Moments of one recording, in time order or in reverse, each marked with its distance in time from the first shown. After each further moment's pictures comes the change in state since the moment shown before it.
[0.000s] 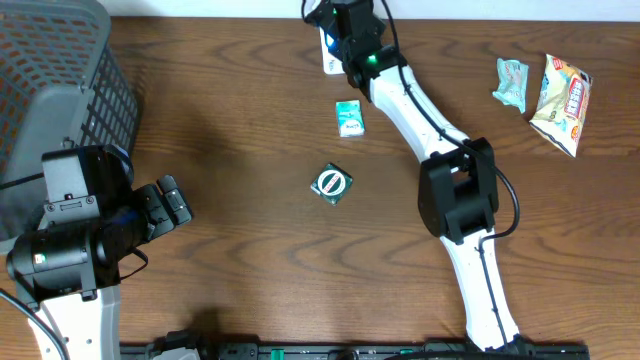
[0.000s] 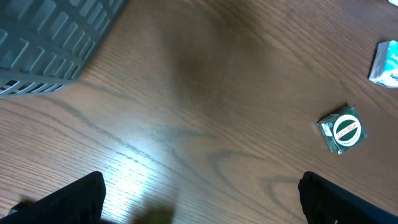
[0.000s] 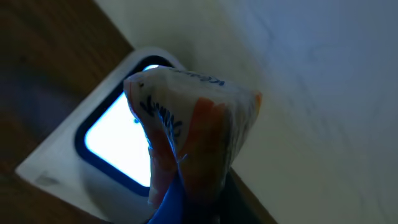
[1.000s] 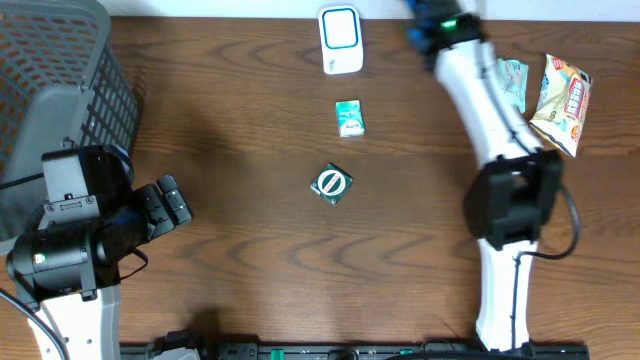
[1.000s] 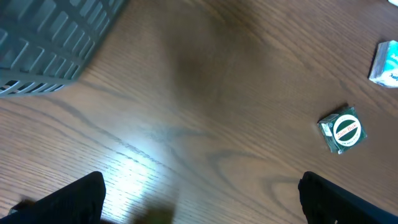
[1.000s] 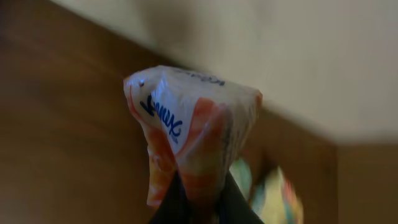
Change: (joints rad) left arm 0.000 0.000 0.000 0.000 0.000 0.000; right arm -0.245 -0.185 0.018 -0.476 0.155 0.380
